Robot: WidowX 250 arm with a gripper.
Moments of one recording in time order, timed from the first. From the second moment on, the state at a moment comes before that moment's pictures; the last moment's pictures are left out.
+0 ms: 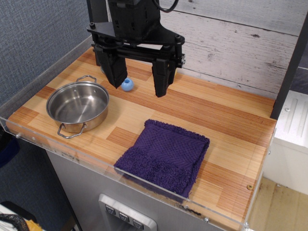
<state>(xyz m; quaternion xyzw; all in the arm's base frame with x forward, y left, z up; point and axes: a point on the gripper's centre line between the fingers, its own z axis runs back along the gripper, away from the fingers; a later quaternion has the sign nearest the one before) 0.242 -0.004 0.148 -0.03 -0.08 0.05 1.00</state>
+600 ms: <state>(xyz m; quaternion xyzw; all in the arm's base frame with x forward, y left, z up) 0.250 0.022 0.136 0.03 -0.03 -0.06 1.00</state>
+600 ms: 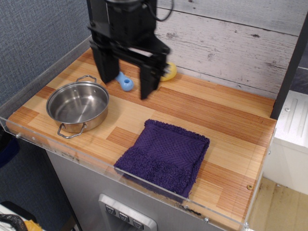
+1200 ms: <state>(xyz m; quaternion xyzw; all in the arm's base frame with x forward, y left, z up) 0.280 0.064 0.121 0.06 -0.04 -0.27 0.96</state>
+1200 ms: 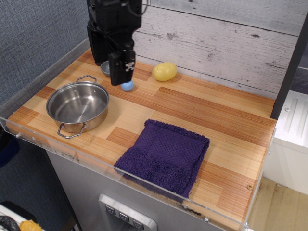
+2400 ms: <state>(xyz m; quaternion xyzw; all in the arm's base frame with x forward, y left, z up) 0.401 0.047 0.063 0.07 -0.12 -0.31 0.94</state>
